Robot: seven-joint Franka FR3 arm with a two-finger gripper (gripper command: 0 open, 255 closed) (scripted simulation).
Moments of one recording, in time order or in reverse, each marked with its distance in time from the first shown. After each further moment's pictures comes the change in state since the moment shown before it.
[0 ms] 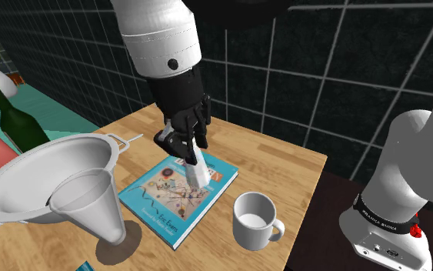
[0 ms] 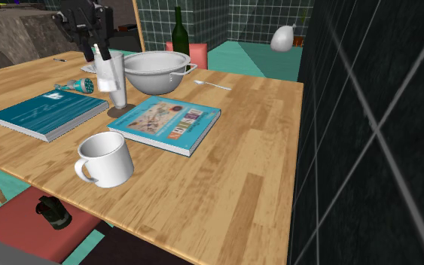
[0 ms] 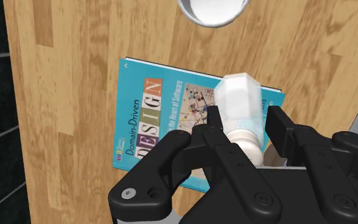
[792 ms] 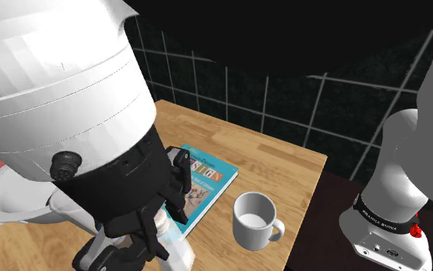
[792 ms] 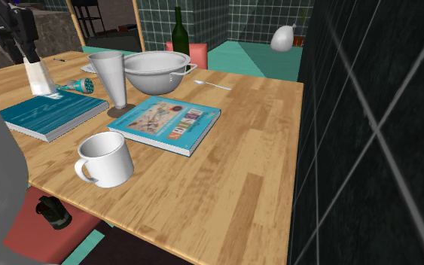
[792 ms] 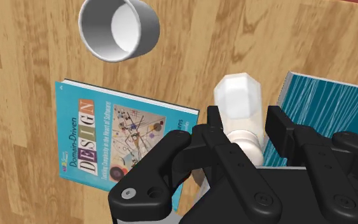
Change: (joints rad) arm 0.163 0.237 0.180 0.229 -0.098 -0.061 0.360
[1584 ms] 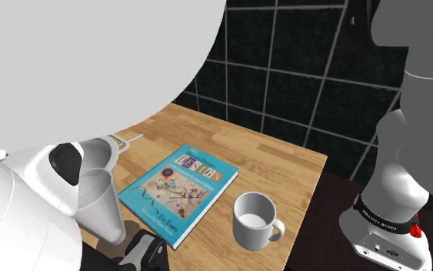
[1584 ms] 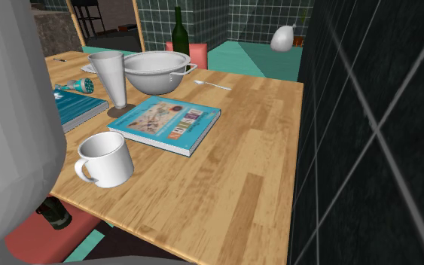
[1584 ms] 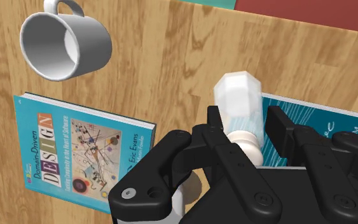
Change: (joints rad) arm 0.174 0.225 0.041 0.171 -0.132 -0.018 0.214
